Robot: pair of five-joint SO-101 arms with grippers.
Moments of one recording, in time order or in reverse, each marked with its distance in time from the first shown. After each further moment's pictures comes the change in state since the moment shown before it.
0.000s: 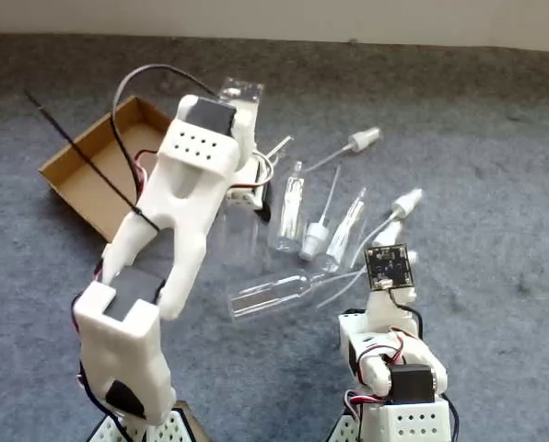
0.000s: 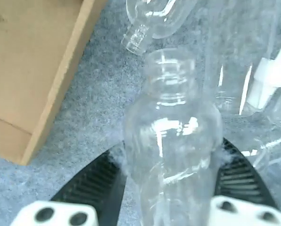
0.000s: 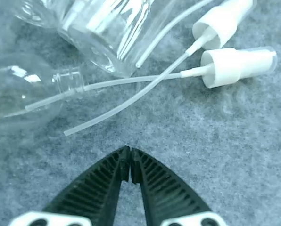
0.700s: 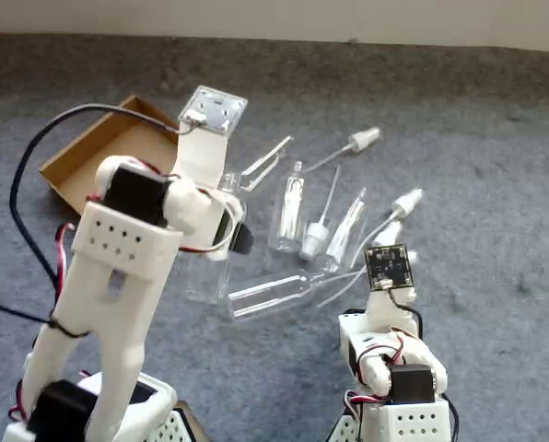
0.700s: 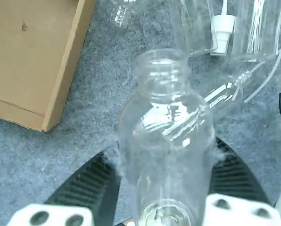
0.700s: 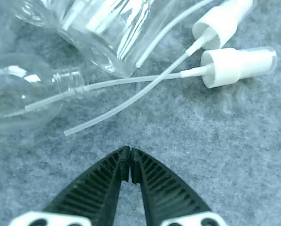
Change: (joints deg) left arm 1.1 -42.0 27.0 0.5 -9.3; right arm 0.0 0.0 0.0 0.0 0.0
